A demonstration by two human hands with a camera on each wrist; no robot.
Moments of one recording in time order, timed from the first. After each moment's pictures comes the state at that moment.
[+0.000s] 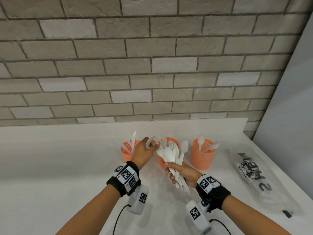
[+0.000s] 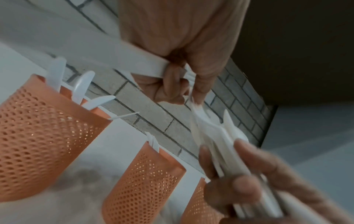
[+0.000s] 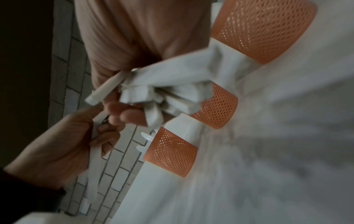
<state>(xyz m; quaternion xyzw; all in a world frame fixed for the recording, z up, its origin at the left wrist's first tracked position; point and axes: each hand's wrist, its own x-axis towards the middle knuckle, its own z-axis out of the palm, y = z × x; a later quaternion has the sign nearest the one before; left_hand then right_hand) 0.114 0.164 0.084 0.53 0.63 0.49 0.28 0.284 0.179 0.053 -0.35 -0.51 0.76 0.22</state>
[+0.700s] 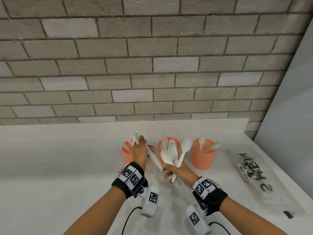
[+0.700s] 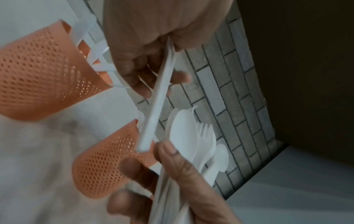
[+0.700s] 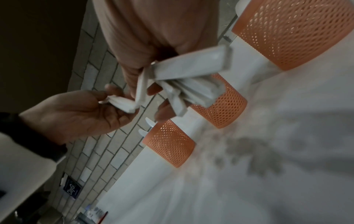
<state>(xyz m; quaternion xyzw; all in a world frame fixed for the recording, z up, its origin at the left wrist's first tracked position) 0.126 0.159 0.091 0.23 0.58 0.66 0.41 0.274 0.177 0.040 -0.36 -0.57 0.67 0.30</state>
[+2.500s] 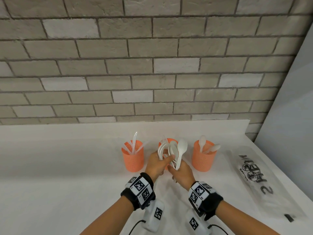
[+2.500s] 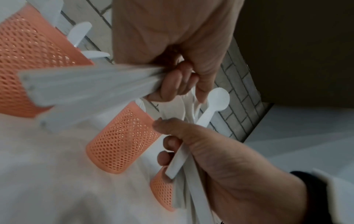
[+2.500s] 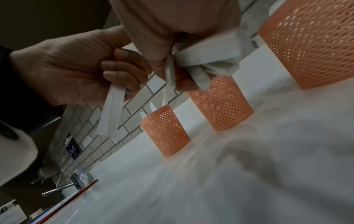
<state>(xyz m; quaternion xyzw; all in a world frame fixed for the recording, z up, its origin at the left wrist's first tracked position) 0.161 0.149 0.069 0.42 0.61 0.52 0.43 0.270 0.186 0.018 -0.49 -0.68 0.43 0.33</state>
